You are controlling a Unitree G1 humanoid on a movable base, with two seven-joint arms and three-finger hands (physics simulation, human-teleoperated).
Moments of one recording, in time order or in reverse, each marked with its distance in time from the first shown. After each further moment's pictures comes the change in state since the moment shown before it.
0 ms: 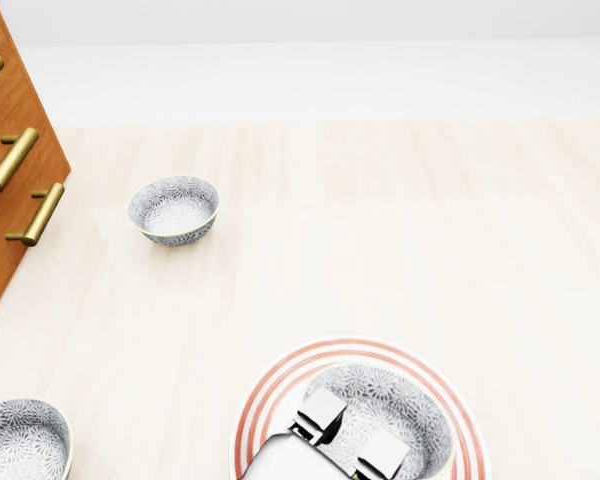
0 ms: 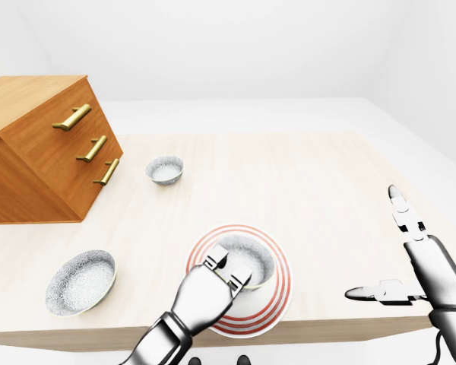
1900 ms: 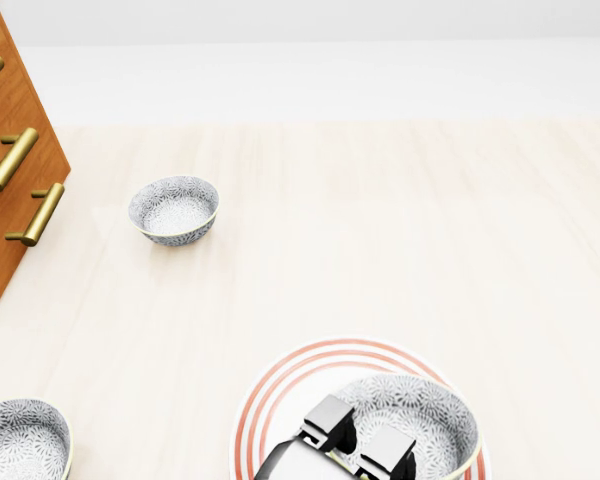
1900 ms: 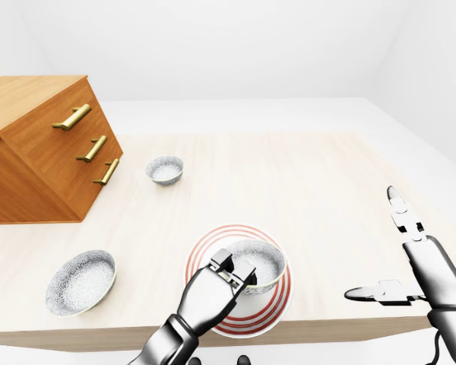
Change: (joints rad) left arm 0.003 -0.039 -0.006 0.123 -0.242 0.000 0.154; right arm 0.002 0.001 0.003 0.008 -0.001 0.000 0.000
